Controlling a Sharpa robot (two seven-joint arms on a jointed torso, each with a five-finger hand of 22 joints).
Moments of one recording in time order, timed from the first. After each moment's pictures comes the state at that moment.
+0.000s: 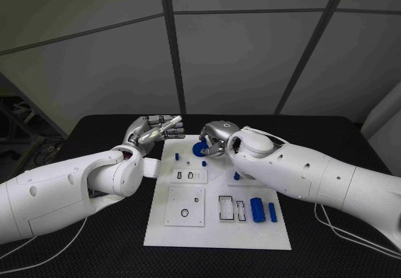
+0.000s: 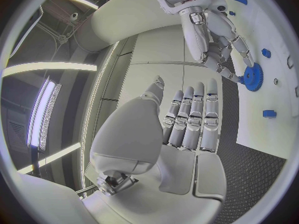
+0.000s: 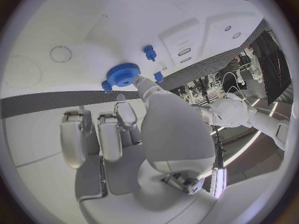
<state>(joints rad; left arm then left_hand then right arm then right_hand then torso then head) 1.16 -0.93 0.02 1.62 0.02 -0.46 0.47 1.41 -0.03 0.07 0.09 0.05 0.93 0.21 0.12 0.07 1.05 0.16 0.11 0.07 1.06 0.11 0.16 0.15 0.19 0.92 0.22 0.40 0.15 1.23 -0.32 0.01 1.12 -1.66 -0.24 -0.22 1.34 -0.11 0.25 0.08 0.29 0.84 0.18 0.07 0.08 1.29 0.09 1.27 1.20 1.46 0.01 1.54 1.31 0.03 1.47 0.12 1.54 1.31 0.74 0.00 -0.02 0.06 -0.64</state>
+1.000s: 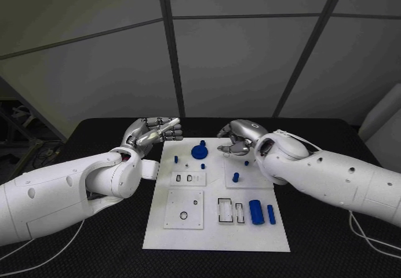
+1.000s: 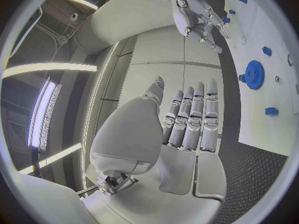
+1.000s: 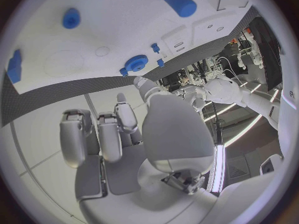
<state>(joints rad) 1.16 -0.94 0.02 1.61 0.02 -0.46 0.47 1.41 -0.03 0.07 0.08 0.05 0.93 0.21 0.12 0.07 1.05 0.16 0.10 0.07 1.06 0.12 0.15 0.15 0.19 0.92 0.22 0.40 0.15 1.23 -0.57 0.01 1.29 -1.48 -0.37 -0.12 1.32 -0.09 0.24 0.09 0.32 0.88 0.17 0.07 0.10 1.31 0.09 1.30 1.23 1.47 0.02 1.53 1.31 0.03 1.47 0.13 1.52 1.31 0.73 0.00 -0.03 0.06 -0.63</state>
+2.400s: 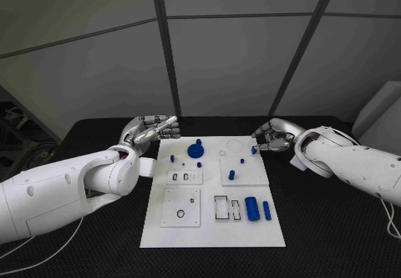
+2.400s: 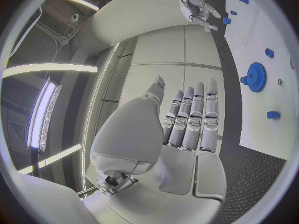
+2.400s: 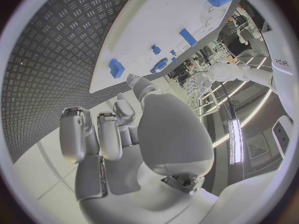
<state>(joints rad) 1.15 -0.94 0.02 1.59 0.02 -0.45 0.47 1.41 -0.03 0.07 0.08 0.05 0.93 0.21 0.12 0.07 1.05 0.16 0.10 0.07 1.06 0.12 0.15 0.15 0.19 0.92 0.22 0.40 0.15 1.23 -0.71 0.01 1.14 -1.21 -0.21 0.11 1.39 -0.12 0.24 0.05 0.34 0.87 0.17 0.07 0.10 1.25 0.09 1.22 1.16 1.47 0.02 1.50 1.31 0.03 1.43 0.12 1.49 1.31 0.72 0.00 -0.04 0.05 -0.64</state>
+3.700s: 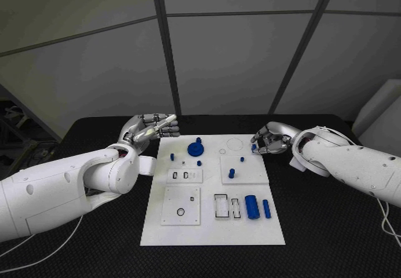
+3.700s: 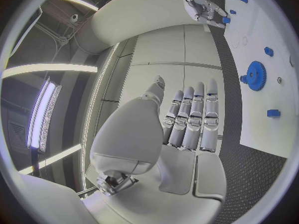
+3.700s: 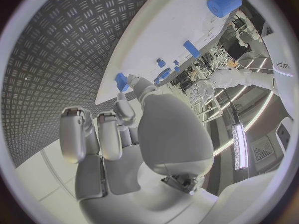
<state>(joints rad) 1.15 -0.94 0.02 1.59 0.02 -0.45 0.47 1.41 -0.03 0.07 0.08 0.05 0.93 0.21 0.12 0.07 1.05 0.16 0.10 0.07 1.06 0.12 0.15 0.15 0.19 0.92 0.22 0.40 0.15 1.22 -0.68 0.01 1.09 -1.25 -0.15 0.08 1.39 -0.12 0.24 0.05 0.35 0.90 0.17 0.09 0.11 1.26 0.09 1.23 1.17 1.47 0.02 1.50 1.31 0.03 1.44 0.12 1.49 1.31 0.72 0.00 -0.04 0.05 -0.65</state>
